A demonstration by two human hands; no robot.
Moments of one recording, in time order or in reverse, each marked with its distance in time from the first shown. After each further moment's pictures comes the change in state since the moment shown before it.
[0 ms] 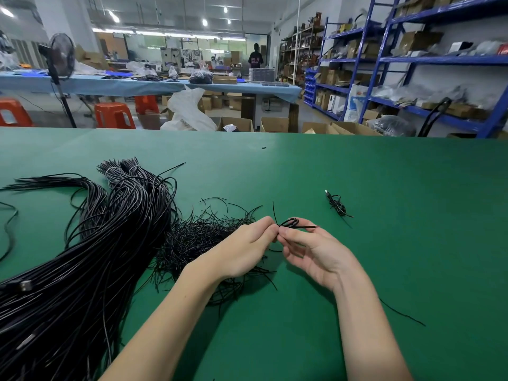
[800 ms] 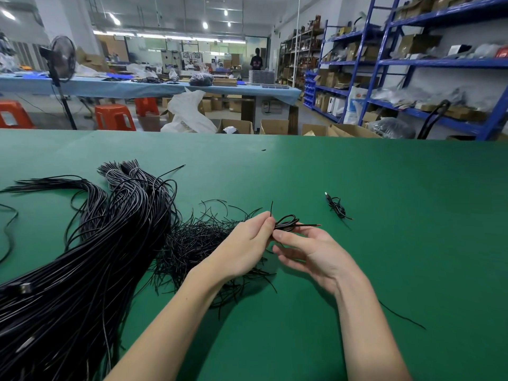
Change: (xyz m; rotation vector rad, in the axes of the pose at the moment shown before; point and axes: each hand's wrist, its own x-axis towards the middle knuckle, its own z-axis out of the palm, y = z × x) left_hand 0.002 0.006 0.002 -0.095 0.153 0.011; right_hand -0.006 -0.003 0.003 -0.291 -0.044 -0.035
